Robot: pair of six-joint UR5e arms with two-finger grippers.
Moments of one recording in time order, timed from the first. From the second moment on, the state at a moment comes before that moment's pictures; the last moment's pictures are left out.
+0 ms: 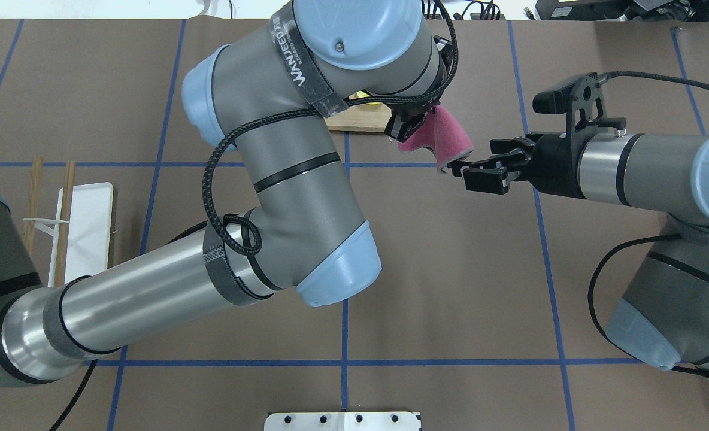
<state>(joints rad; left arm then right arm) -0.59 -2.68 -1.59 -1.65 -1.72 -2.26 0.64 -1.40 2.03 -0.74 1.71 0.77</state>
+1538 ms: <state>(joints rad) -0.55 -2.64 -1.66 -1.67 -1.72 -2.27 0.57 -1.40 2.04 -0.73 1.57 0.74</state>
